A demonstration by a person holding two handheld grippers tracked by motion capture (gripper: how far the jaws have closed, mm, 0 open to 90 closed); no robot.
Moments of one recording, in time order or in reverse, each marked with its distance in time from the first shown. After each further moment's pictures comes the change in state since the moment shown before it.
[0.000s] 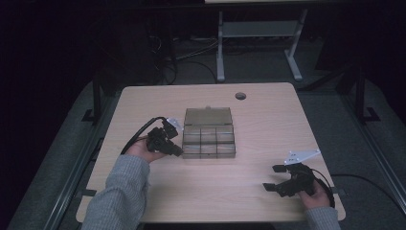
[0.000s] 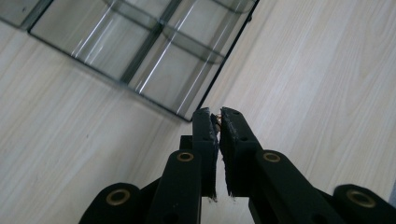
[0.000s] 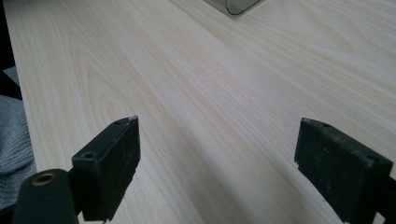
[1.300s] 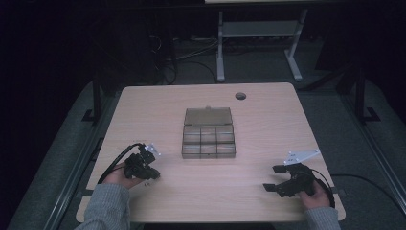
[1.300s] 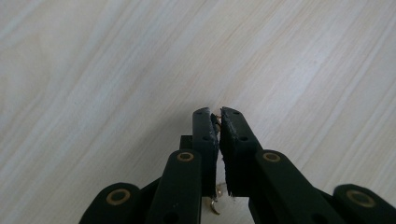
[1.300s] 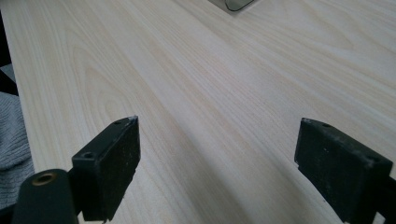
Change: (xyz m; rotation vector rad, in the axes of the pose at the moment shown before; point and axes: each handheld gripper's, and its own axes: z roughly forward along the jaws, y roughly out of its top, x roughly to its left) left arm -0.010 -0.101 0.009 0.082 0.089 -0.119; right arm 0.001 0.000 0.000 0.013 -0.007 0.006
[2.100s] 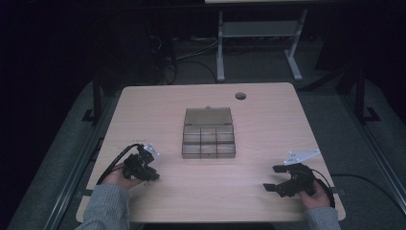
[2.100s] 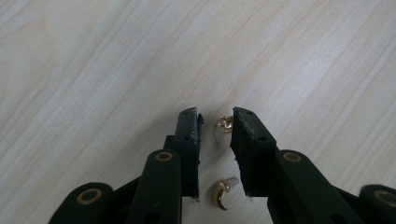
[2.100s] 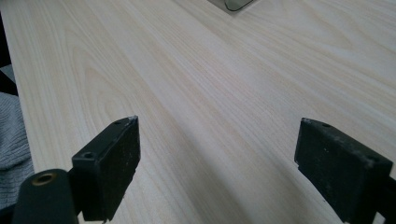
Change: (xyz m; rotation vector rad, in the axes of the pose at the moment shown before) left arm 0.004 -0.005 0.004 0.017 0.012 -0.026; right arm -0.001 0.000 0.000 0.002 0.000 -0.001
